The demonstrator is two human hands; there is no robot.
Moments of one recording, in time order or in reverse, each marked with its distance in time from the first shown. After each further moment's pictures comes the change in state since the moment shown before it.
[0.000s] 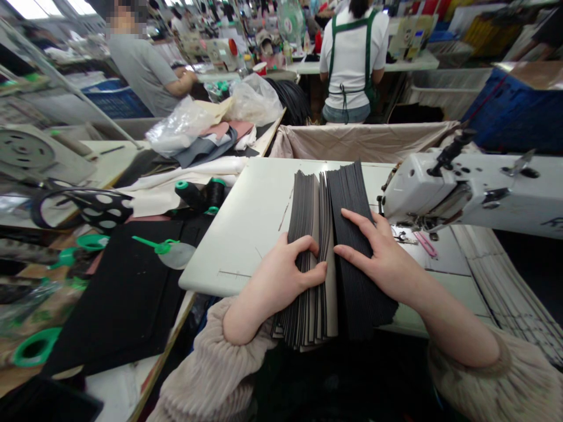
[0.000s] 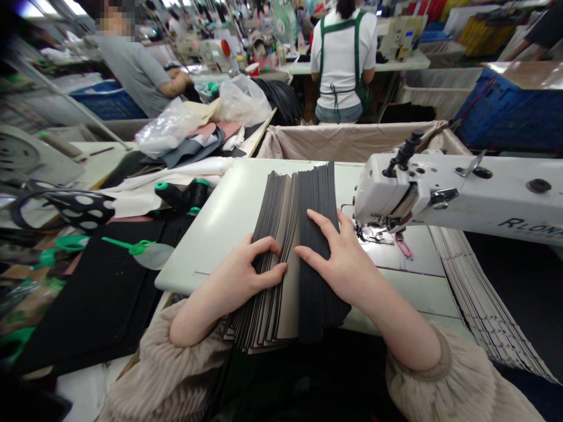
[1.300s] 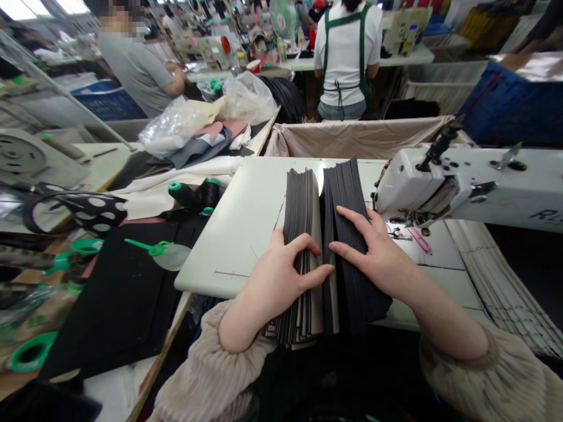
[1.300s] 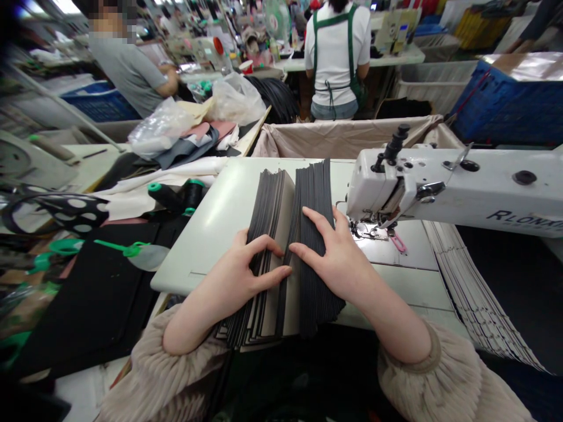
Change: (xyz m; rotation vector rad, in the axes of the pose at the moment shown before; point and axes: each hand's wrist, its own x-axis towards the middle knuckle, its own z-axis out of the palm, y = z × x) left_hand -0.004 0.008 0.006 0.039 0.032 -0.005; right_hand 0.000 0.008 0.000 0.038 0.021 0.007
